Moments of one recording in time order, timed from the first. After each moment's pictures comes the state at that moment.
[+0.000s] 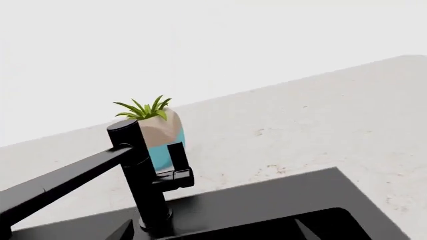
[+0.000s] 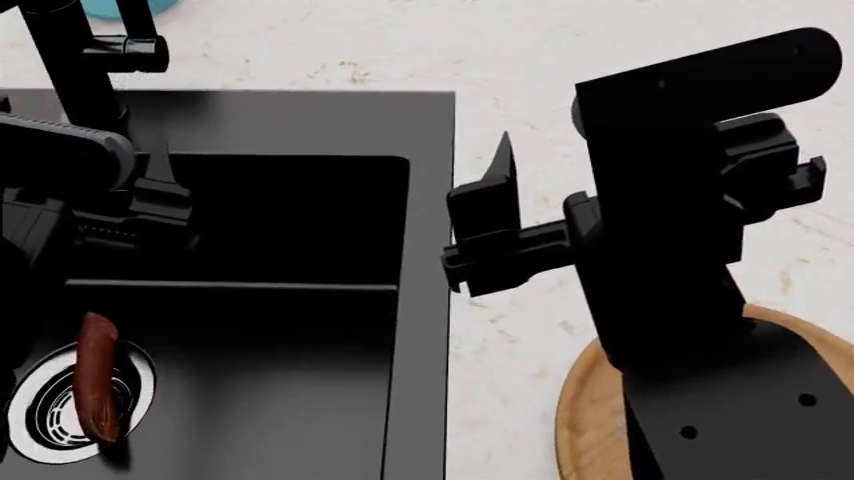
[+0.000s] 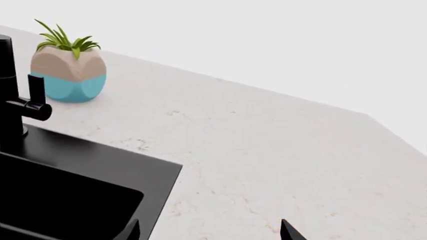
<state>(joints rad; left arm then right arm) -0.79 -0.22 0.21 0.56 -0.19 -1.19 -0.21 0.93 0.25 -0.09 -0.66 0.34 1.50 0.07</state>
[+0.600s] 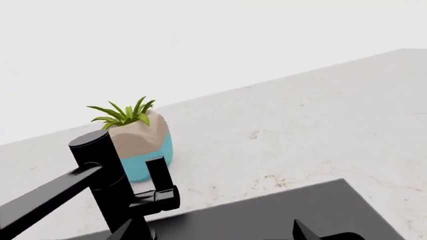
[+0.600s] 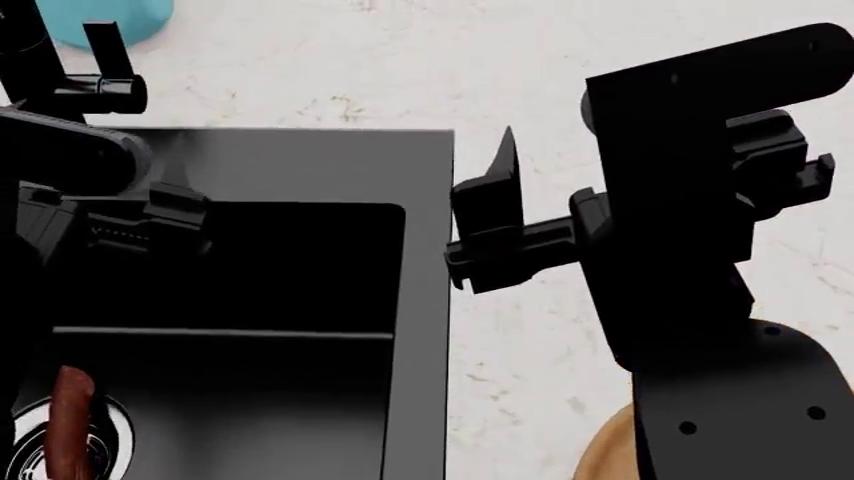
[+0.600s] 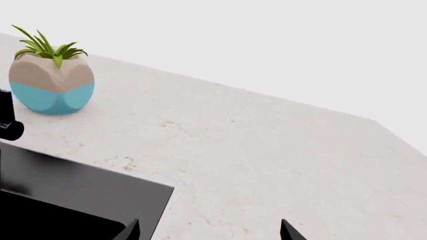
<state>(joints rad) -0.79 -0.11 0.20 0.56 0.08 -1.24 0.03 0.93 0.21 -0.10 -0.69 0.13 1.53 -0.09</state>
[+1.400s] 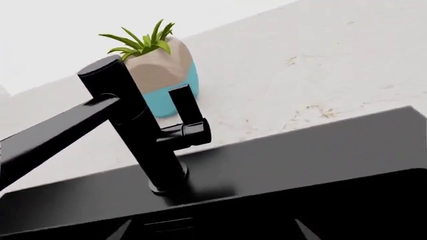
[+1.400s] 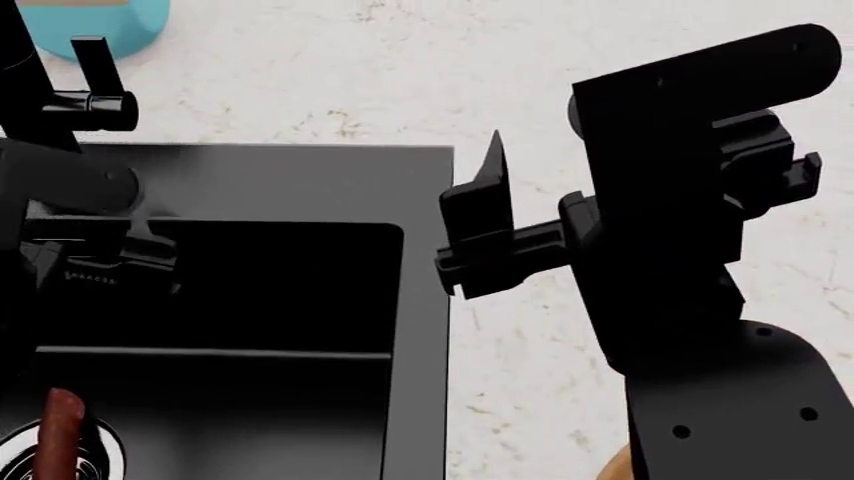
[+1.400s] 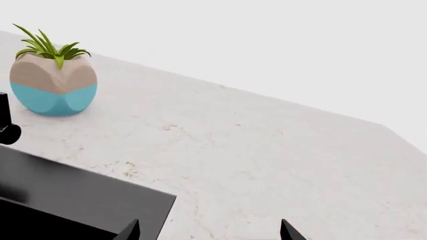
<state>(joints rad) -0.84 -0.13 0.25 0.55 0.22 -1.54 0.07 0.93 0.21 -0.11 -0.69 0.15 1.53 -0.10</state>
